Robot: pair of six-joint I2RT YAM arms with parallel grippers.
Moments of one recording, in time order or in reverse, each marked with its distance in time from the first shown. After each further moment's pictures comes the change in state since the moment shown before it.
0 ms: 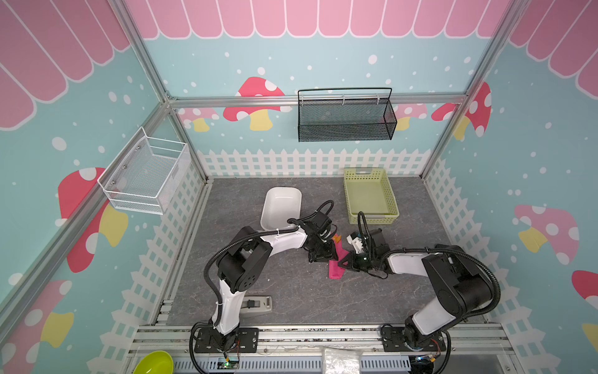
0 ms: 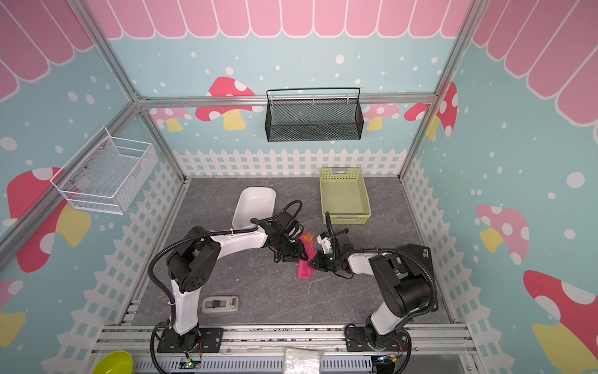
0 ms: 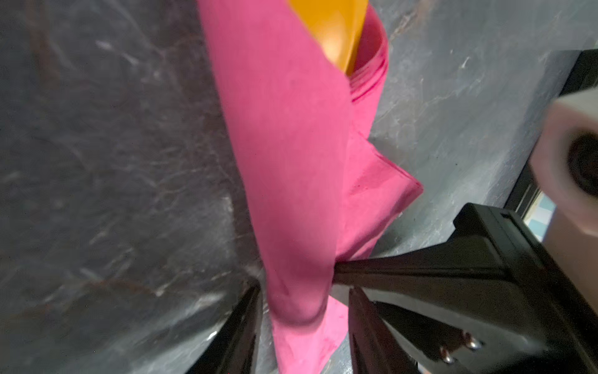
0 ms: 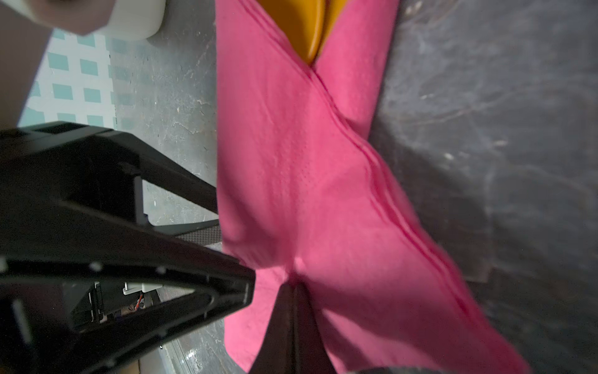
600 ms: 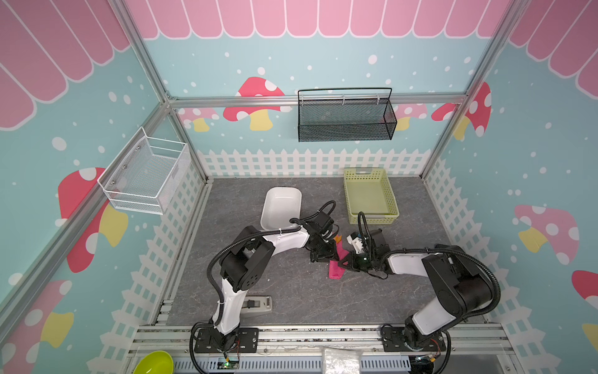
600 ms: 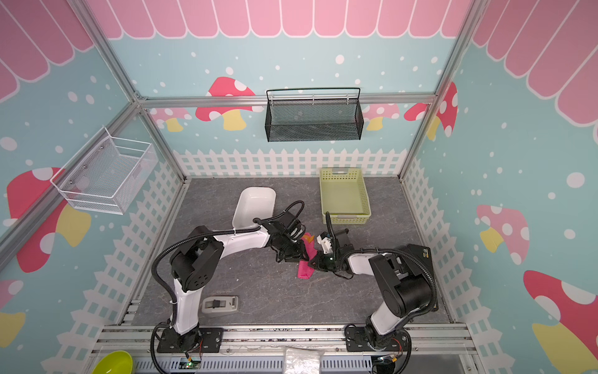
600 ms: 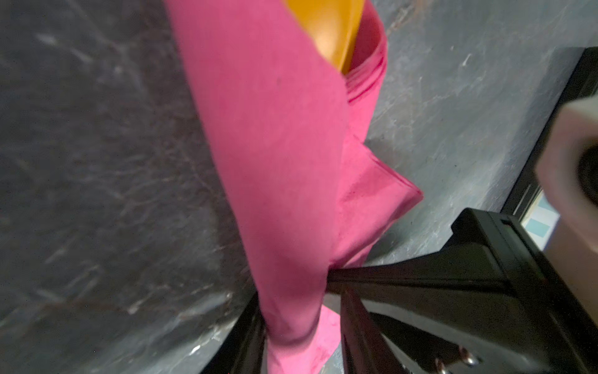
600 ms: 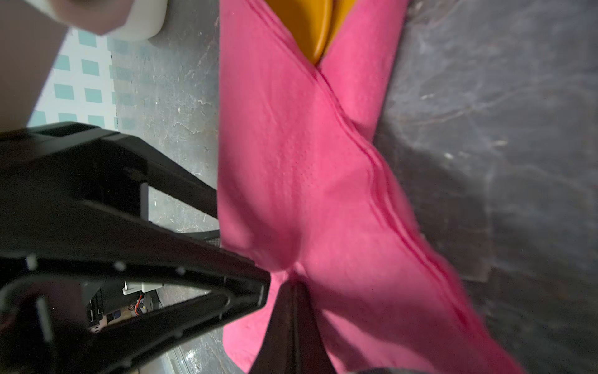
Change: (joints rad) left arm -0.007 0.034 0.040 -0.017 0.008 -0.007; right arm 0.000 -0.002 -0.008 0.012 0.000 0.000
